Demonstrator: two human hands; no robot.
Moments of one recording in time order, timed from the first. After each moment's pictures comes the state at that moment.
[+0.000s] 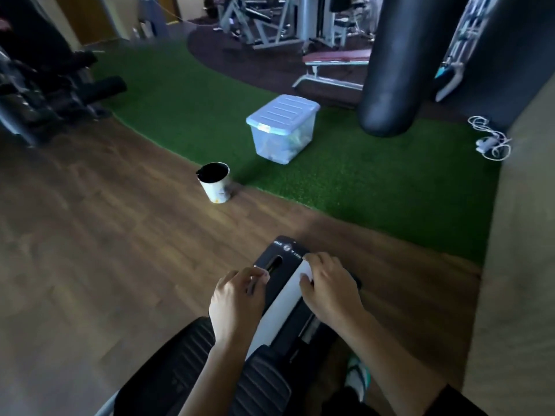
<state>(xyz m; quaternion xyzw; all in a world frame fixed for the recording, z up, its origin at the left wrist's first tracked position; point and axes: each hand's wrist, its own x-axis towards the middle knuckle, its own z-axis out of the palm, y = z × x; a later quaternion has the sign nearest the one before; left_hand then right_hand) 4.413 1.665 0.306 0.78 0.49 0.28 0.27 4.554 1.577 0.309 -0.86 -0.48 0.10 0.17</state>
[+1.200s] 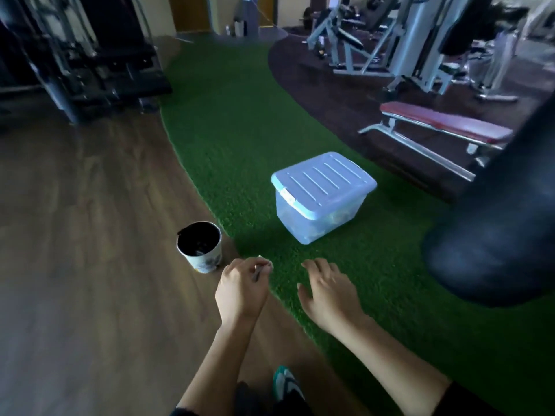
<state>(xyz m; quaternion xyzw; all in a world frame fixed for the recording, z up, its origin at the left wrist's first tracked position) 5.004 2.147 0.286 0.67 0.62 0.32 0.25 5.148 2.084 0.311 -0.76 -0.64 0.08 0.07</state>
